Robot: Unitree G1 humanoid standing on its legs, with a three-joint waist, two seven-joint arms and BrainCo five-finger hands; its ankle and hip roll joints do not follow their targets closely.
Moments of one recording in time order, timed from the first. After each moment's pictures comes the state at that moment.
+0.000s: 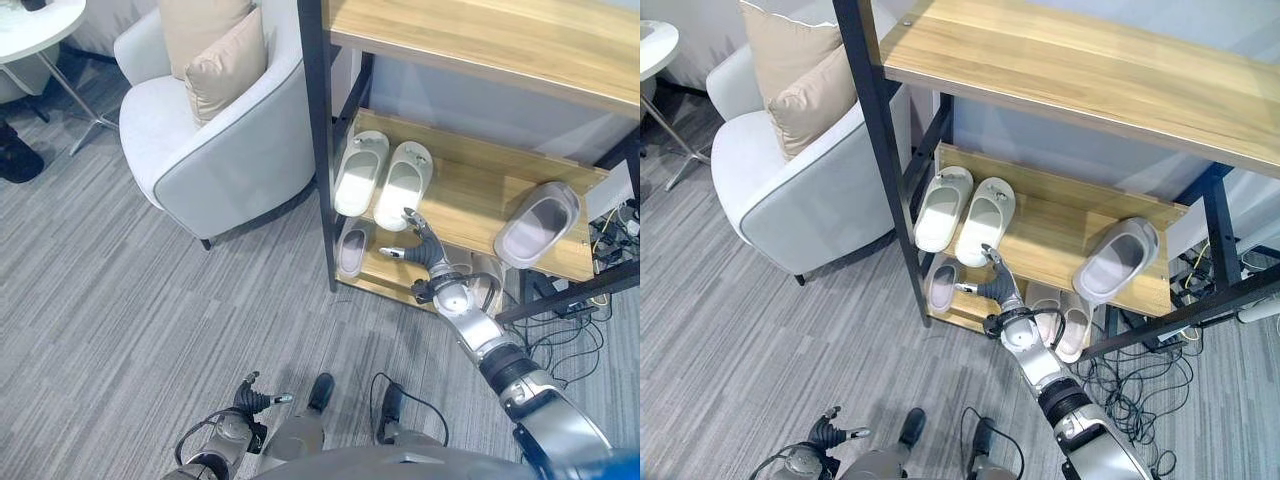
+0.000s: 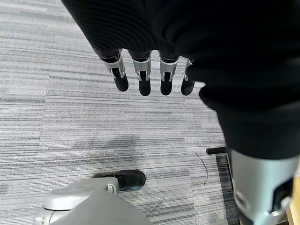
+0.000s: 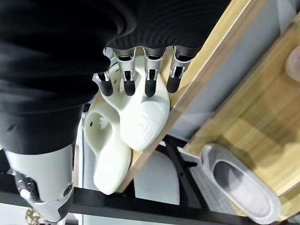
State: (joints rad) left arm -0.05 0.24 -0.31 1.20 -0.05 -0.16 0.22; right arm -0.40 -0.25 0.40 0.53 0.03 -0.12 -0.28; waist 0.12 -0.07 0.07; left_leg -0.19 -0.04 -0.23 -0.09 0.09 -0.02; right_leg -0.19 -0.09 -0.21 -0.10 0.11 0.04
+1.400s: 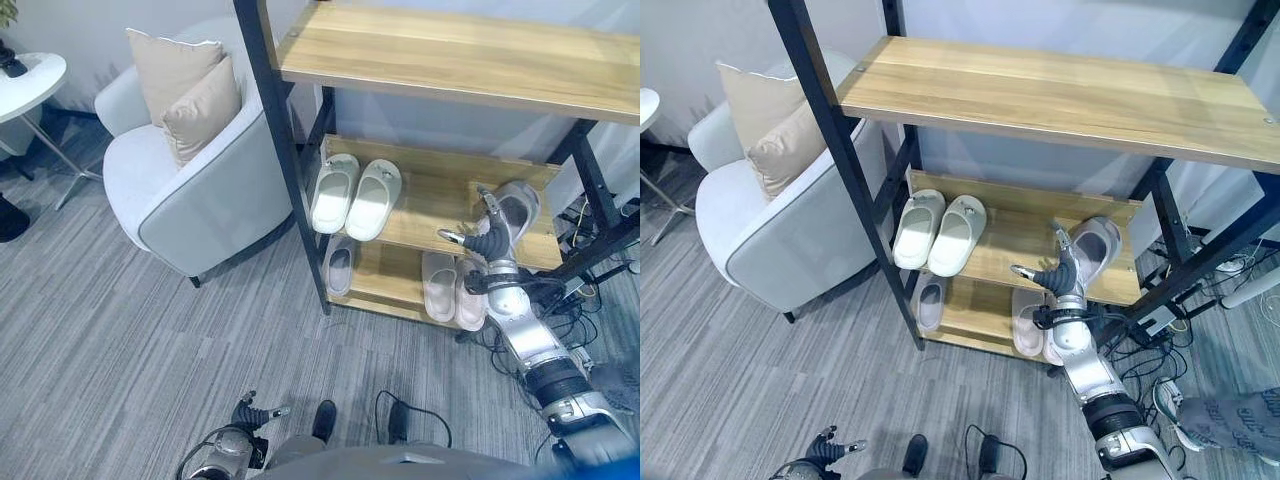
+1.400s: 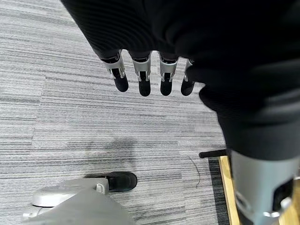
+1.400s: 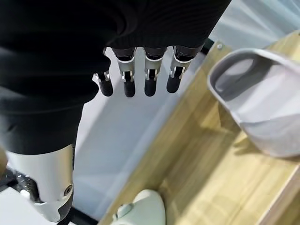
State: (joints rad) left arm 0.00 0.20 -0.23 1.22 -0.08 -0.14 0.20; right arm -0.27 -0.40 0.19 0.35 -0.10 -0.13 -0.42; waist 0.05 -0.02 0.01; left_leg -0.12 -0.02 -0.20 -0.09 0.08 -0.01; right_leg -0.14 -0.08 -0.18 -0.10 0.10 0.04
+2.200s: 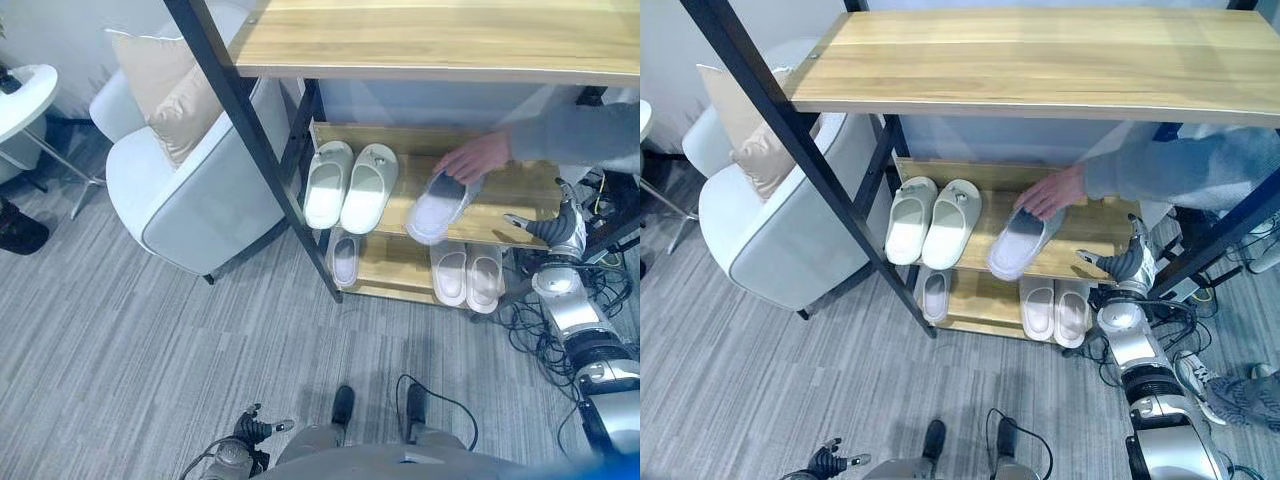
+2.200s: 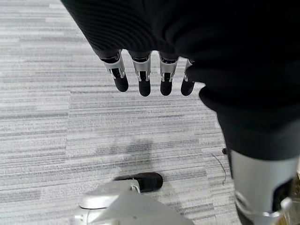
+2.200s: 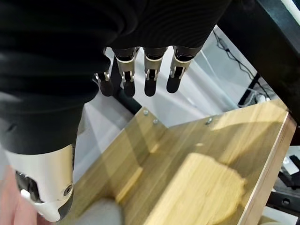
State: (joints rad) left arm 0.01 0.19 -0.23 1.24 -0.06 -0.14 0.16; right arm -0.42 -0.56 0.09 0.67 -0.12 -0.09 -0.52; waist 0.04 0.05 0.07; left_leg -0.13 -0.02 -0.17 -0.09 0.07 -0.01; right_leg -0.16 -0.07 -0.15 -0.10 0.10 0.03
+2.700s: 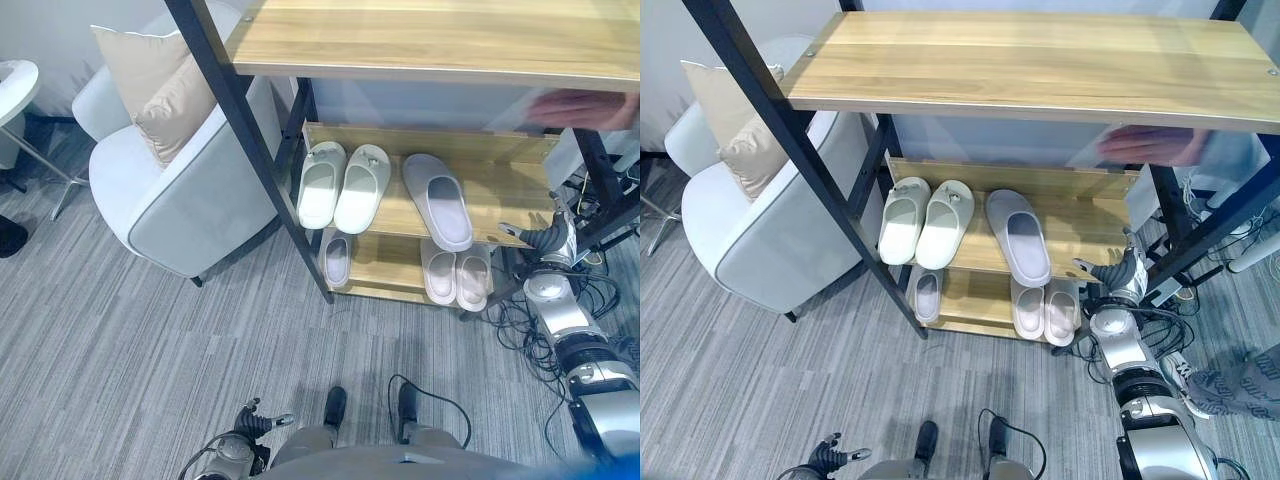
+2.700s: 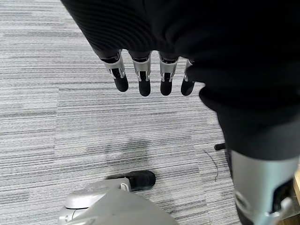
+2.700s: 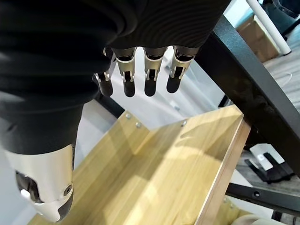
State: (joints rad) left arm 0.01 0.19 -0.23 1.24 -0.06 -0.14 0.18; right arm -0.42 -0.52 0.09 0.72 -0.08 -0.08 -0.53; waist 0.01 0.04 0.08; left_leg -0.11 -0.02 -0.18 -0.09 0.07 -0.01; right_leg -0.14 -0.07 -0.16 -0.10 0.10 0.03
